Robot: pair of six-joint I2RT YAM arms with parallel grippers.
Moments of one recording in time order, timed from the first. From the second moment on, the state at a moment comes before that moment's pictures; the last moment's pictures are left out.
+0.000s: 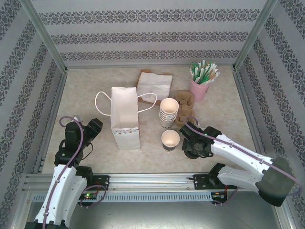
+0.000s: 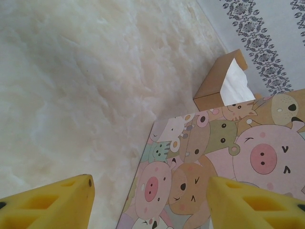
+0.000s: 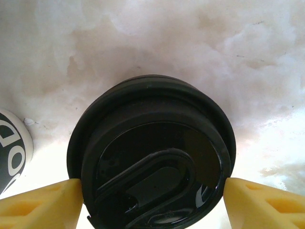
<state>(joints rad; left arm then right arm) -0.03 0.51 0.43 -0.49 0.11 -0.89 0.74 1.06 0.67 -1.05 0.18 1.02</state>
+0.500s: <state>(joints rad) -0.03 0.51 0.43 -0.49 0.11 -0.89 0.74 1.00 0.67 -1.05 0.19 1.02</state>
